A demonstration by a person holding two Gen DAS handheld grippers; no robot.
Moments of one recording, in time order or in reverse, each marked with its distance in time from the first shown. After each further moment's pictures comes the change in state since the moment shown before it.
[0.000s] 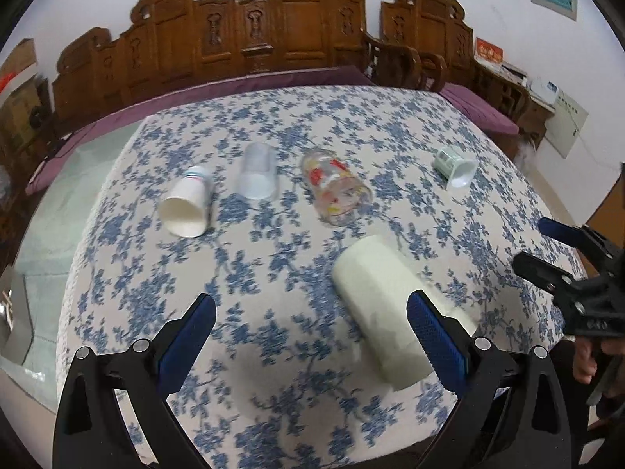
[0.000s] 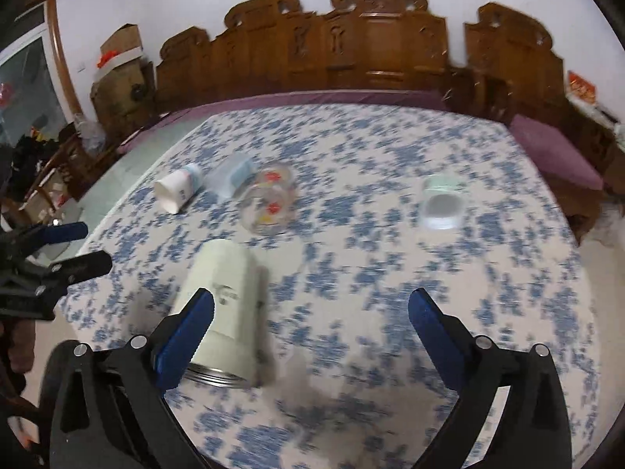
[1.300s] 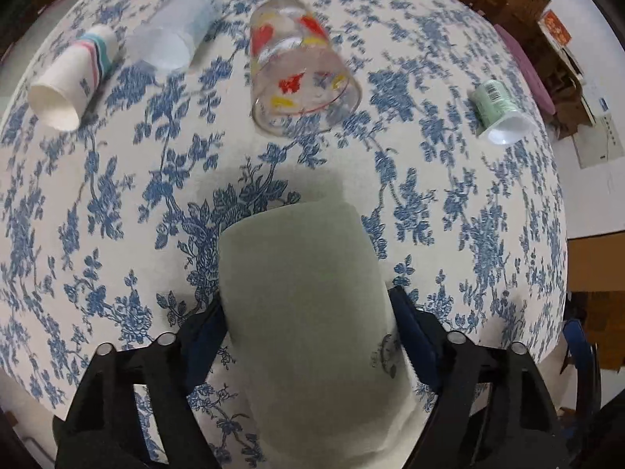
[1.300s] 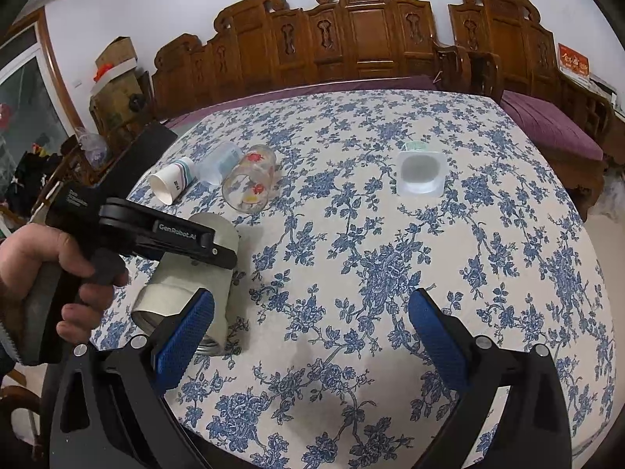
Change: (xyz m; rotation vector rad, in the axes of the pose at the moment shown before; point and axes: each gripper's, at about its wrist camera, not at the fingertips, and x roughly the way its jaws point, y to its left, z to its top) left arm 0.136 -0.039 0.024 -0.254 0.471 -0.121; right arm -0.001 -0.025 -0.031 0.065 0.018 0.047
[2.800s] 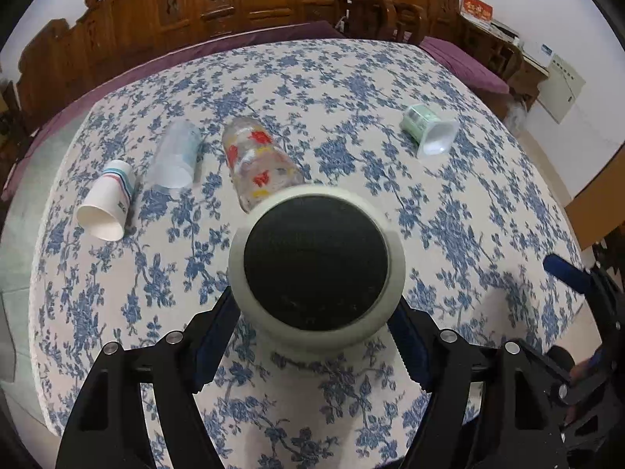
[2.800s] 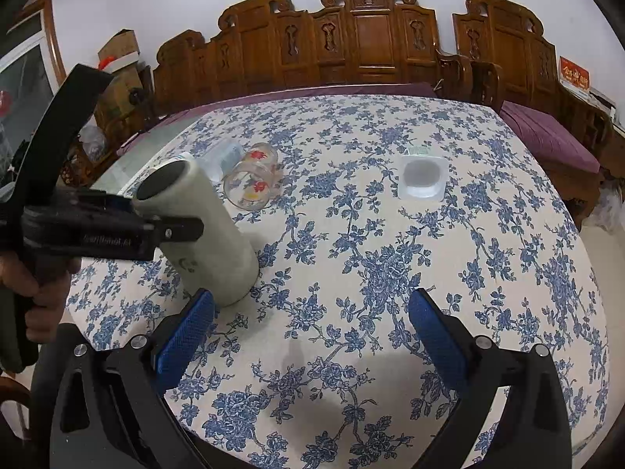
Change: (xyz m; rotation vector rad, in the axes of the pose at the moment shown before) left arm -0.067 -0.028 -0.040 0.298 -0.307 0.110; right arm -0.002 0.011 -0.004 -0.043 -0.011 -0.021
